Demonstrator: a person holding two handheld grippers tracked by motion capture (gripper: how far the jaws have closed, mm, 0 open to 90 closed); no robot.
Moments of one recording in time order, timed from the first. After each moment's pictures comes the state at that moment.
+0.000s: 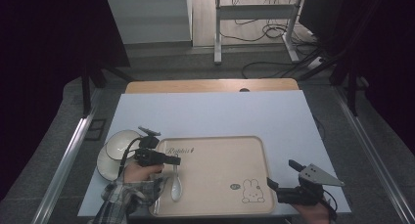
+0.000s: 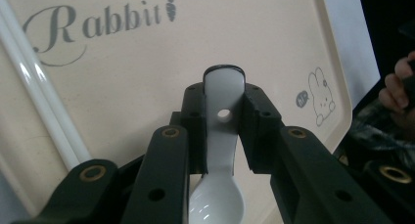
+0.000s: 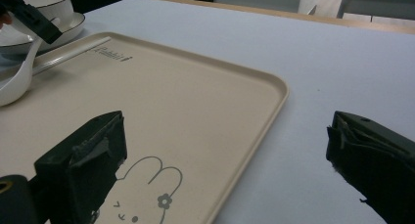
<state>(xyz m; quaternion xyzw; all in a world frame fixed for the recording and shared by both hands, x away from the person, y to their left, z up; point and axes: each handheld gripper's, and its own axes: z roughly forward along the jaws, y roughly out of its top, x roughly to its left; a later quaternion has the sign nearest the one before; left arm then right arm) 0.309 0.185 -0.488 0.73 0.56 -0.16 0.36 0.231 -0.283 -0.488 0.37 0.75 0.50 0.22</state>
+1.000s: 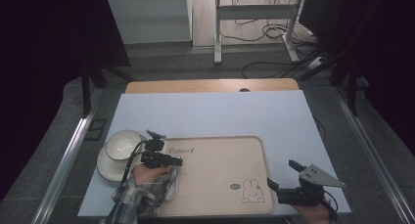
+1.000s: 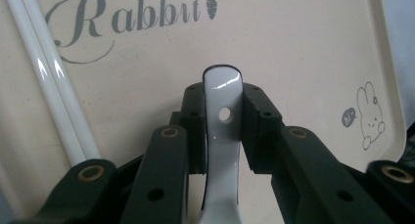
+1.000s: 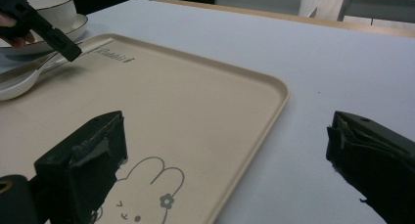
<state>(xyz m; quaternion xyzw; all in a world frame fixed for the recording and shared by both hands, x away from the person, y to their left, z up) 0.313 0.168 -0.507 0.71 0.61 -0.12 0.33 0.229 -0.284 -0.487 0.36 0.75 0.50 0.22</state>
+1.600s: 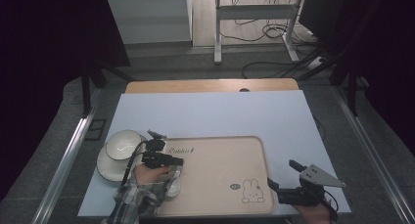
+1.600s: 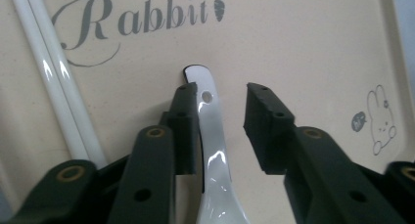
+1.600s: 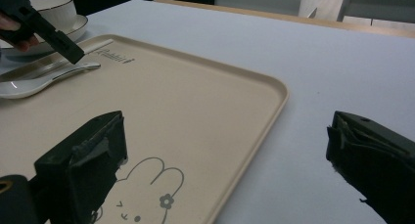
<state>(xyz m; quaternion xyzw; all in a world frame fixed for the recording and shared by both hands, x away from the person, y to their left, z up) 0.314 0.168 -0.509 0.71 0.61 -0.11 0.33 0.229 -0.284 -0.486 0.37 0.75 0.50 0.22</state>
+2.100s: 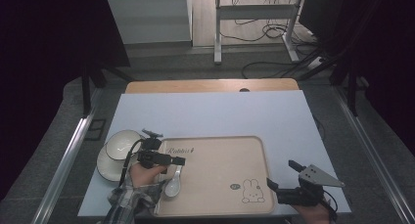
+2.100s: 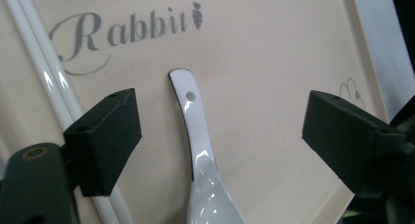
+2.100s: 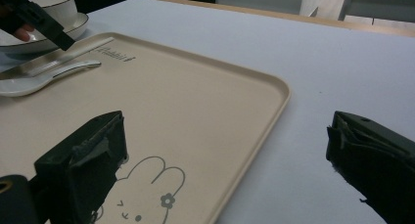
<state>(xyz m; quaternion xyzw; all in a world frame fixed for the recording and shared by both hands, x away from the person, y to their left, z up) 0.308 0.178 -0.497 0.73 0.57 -0.11 0.35 0.229 -0.283 -0.487 0.36 0.75 0.50 0.22</state>
